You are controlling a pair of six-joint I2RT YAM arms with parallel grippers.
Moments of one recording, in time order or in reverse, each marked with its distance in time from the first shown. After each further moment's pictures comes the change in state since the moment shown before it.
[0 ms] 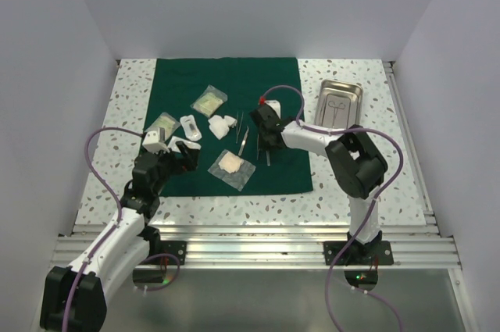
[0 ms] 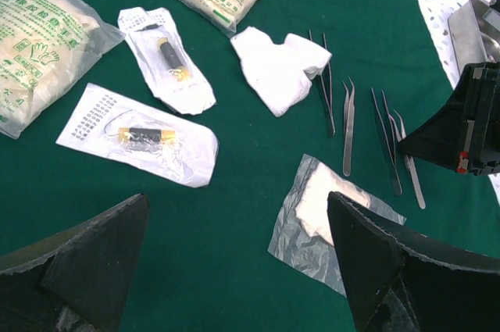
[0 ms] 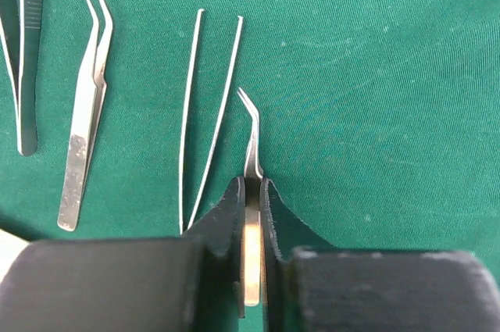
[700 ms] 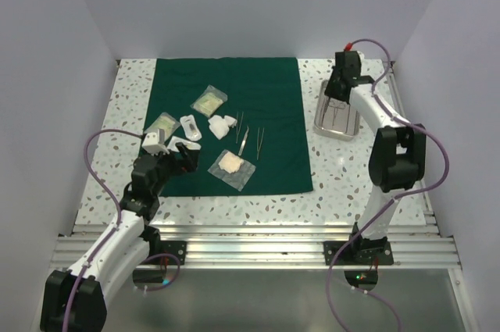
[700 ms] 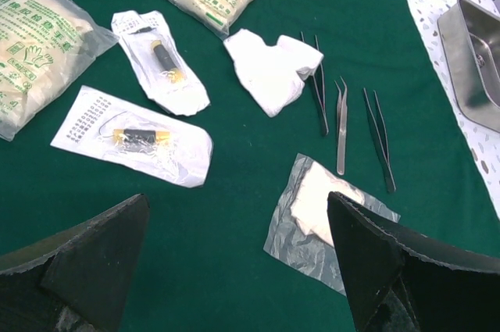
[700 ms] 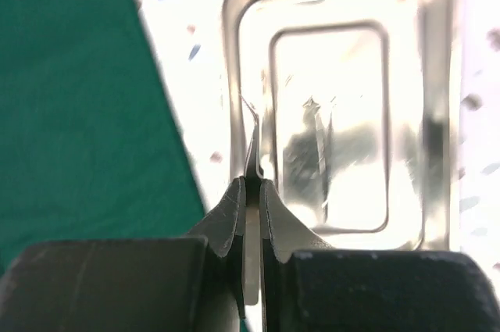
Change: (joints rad) left arm 0.000 -0.031 -0.017 0.008 0.013 0.000; right arm -0.539 -0.103 0.208 -0.059 -0.105 -0.126
